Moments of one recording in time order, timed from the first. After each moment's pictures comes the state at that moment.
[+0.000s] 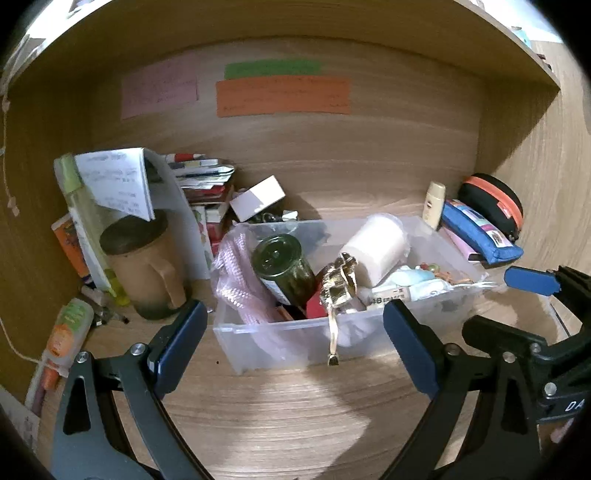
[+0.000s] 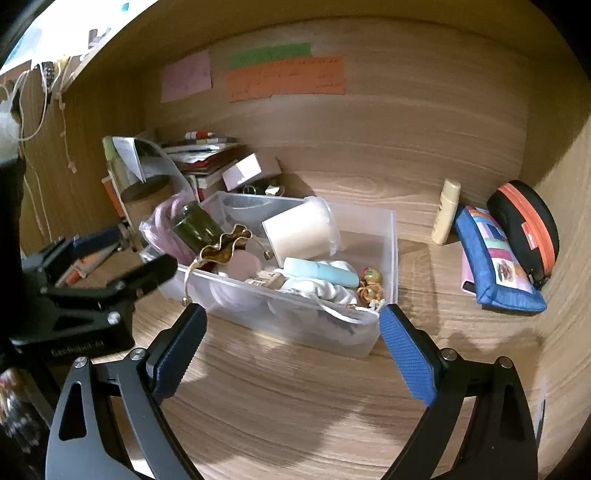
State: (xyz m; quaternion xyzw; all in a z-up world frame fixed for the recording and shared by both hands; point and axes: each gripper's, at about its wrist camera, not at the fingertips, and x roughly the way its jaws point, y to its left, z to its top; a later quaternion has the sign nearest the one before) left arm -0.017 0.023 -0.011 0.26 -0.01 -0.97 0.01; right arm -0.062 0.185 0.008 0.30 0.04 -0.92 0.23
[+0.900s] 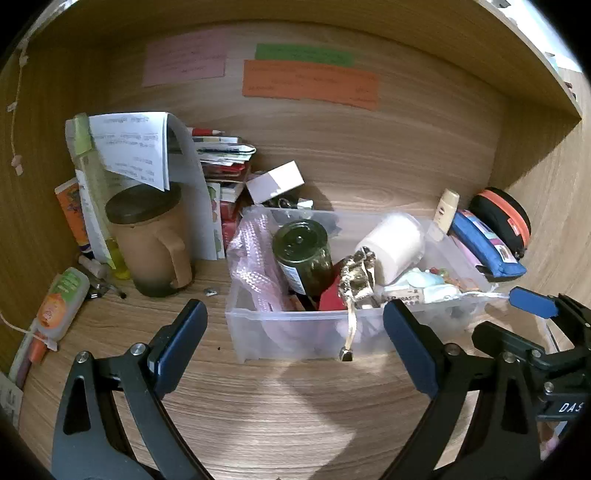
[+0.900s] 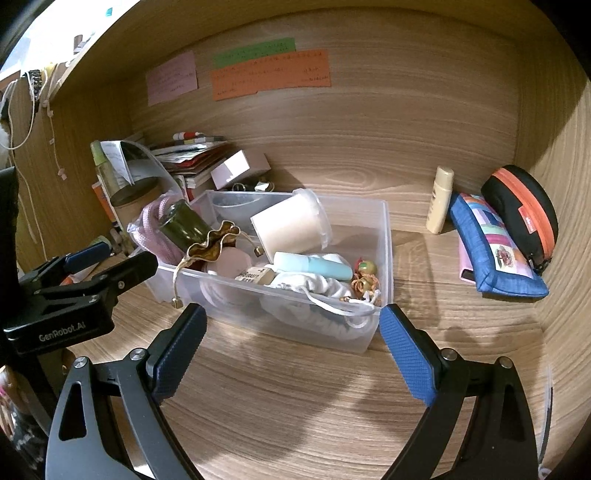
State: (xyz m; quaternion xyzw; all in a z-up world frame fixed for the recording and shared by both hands) left arm -0.022 0.004 -0.018 0.28 0.04 -0.96 0.01; right arm -0.068 0.189 0.000 0.31 0.03 -0.92 0.22
